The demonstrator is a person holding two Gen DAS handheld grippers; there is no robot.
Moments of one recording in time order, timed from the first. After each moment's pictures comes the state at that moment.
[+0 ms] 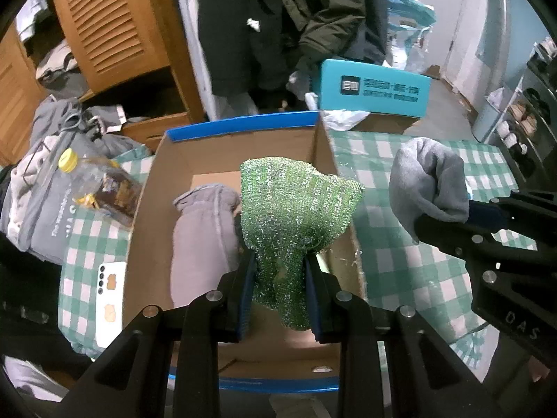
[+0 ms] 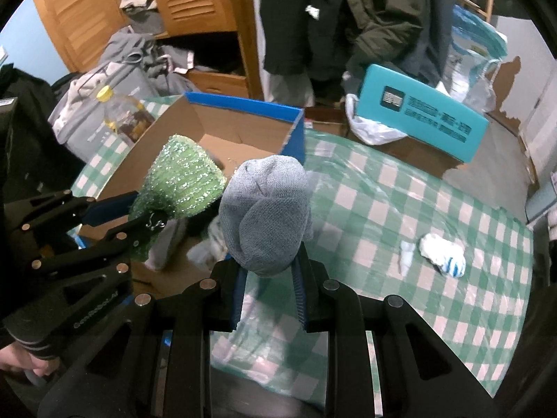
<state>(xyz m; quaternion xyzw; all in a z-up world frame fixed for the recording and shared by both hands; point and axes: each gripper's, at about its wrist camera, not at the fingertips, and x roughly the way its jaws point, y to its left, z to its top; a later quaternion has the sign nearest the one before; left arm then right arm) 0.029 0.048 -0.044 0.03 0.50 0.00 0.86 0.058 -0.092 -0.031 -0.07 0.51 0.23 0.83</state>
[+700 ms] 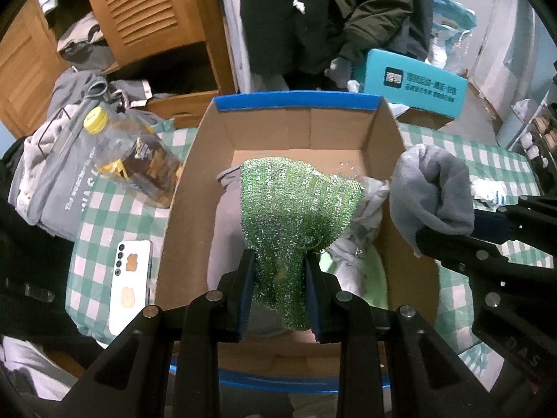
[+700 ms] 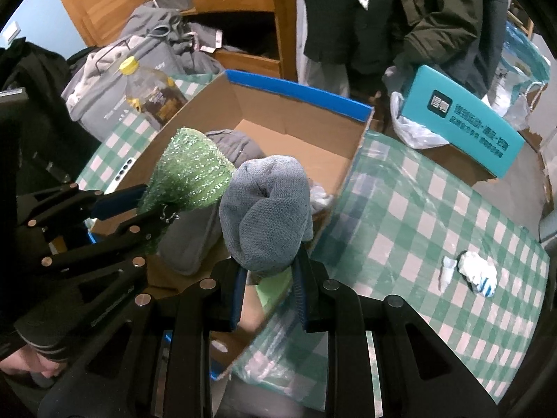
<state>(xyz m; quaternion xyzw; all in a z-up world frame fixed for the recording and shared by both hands) 0.031 0.100 -0.066 0.02 0.52 0.04 0.85 0.063 -0.031 -0.050 -0.09 0.53 0.27 0.80</state>
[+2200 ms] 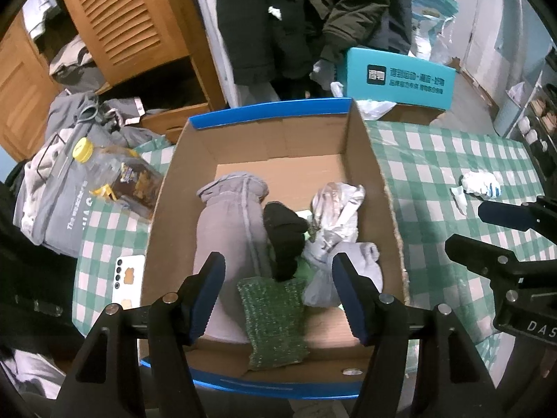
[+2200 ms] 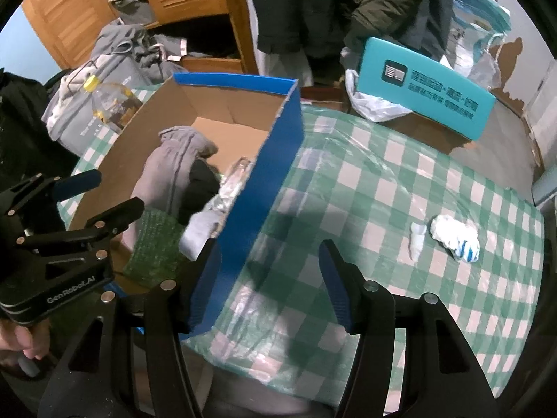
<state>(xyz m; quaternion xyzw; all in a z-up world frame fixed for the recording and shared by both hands) 0.035 0.059 -0.056 0.06 0.51 0.03 0.86 0.065 -0.102 -0.057 -0.05 0.54 0.22 0.81</state>
